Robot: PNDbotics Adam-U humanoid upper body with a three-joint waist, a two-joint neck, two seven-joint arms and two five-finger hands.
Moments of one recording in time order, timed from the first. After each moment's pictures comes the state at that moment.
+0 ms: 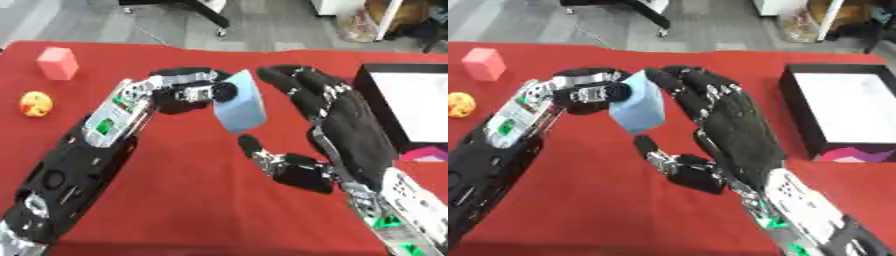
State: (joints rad) left arm -0.71 0.33 -0.39 -1.47 0.31 -0.05 -0.91; right arm -0.45 -0.34 0.65 -1.99 0.91 0.00 -0.30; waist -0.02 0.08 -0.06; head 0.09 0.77
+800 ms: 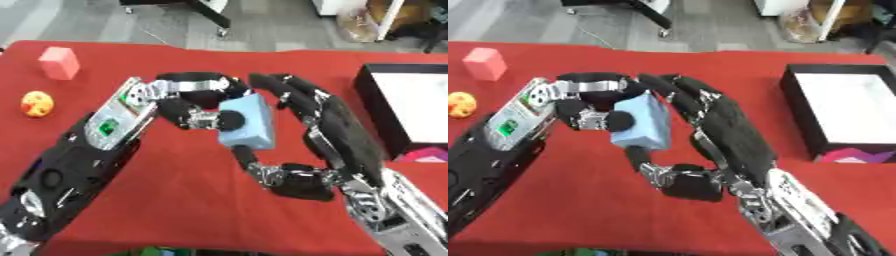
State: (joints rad) left arm -0.72 0.37 -0.46 -1.52 0.29 -0.19 -0.90; right arm -0.45 -0.35 0.67 -1.99 0.72 -0.04 -0.22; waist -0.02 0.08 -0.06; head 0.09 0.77
